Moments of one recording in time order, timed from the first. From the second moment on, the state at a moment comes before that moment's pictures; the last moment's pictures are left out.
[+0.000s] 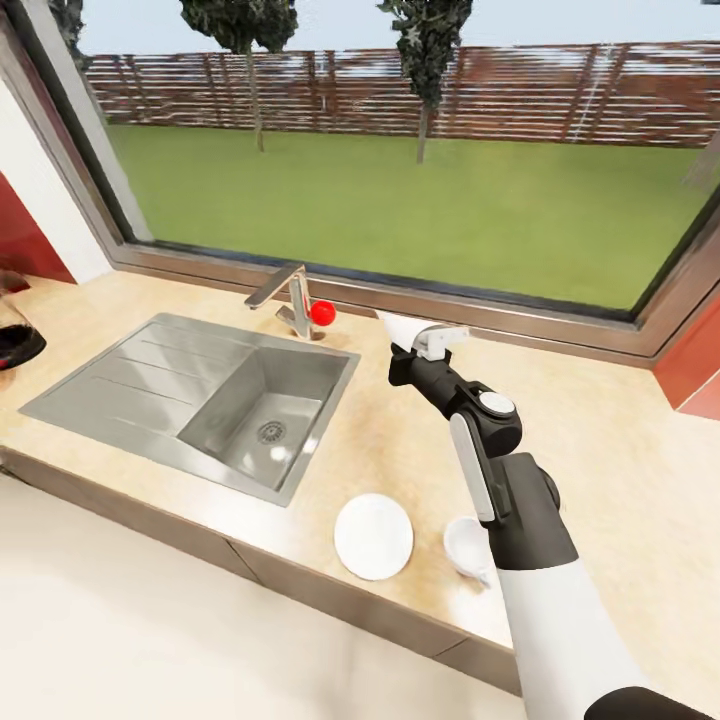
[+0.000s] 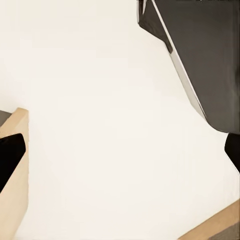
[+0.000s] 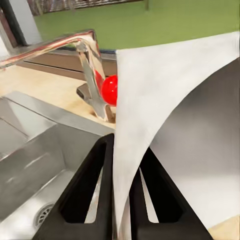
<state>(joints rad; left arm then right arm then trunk) 0.10 0.07 0.01 -0.05 0.03 -0.17 0.04 -0.80 0.16 0.15 -1.48 -0.05 0.54 0.17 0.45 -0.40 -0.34</state>
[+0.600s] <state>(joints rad) 0.10 0.07 0.00 -0.05 0.03 -0.17 0.04 -0.80 0.16 0.15 -1.48 -0.05 0.54 0.17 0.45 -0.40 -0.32</state>
